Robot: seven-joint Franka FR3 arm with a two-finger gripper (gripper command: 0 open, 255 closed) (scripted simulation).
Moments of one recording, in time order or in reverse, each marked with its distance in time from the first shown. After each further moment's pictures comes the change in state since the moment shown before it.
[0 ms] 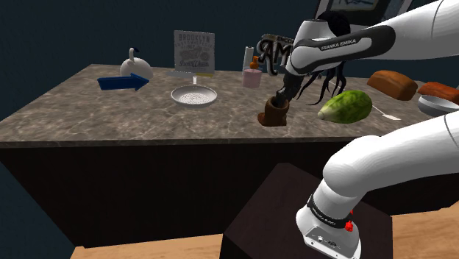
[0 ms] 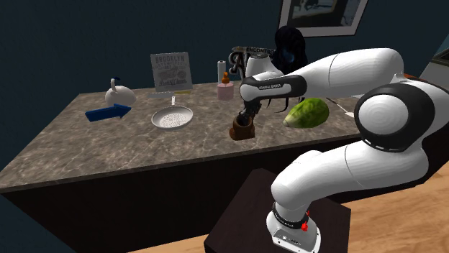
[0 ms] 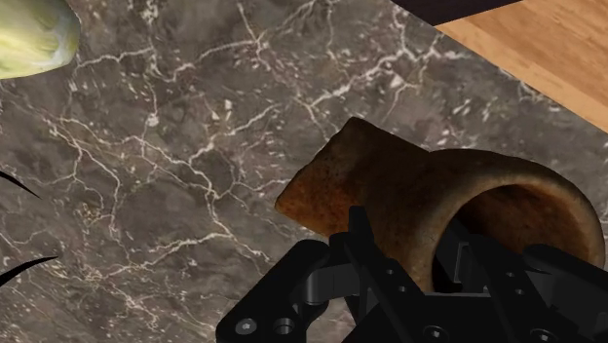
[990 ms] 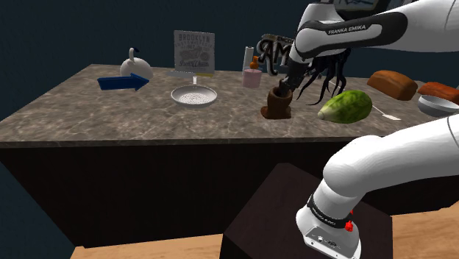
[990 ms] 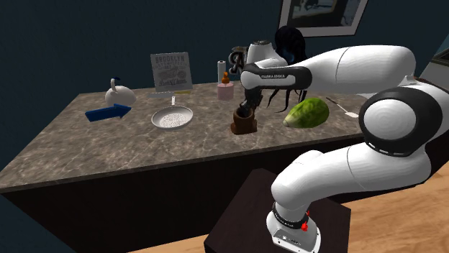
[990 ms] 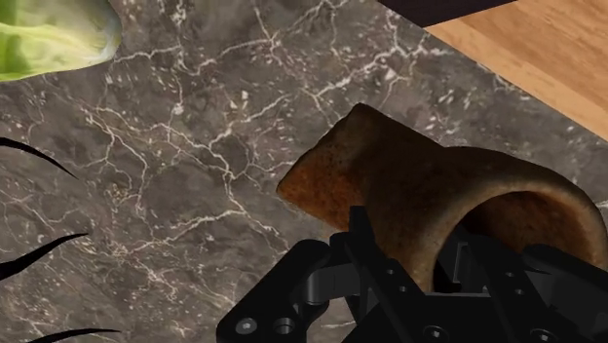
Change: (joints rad) arm 0.007 -0.029 0.020 0.099 0.019 -0.129 -0.010
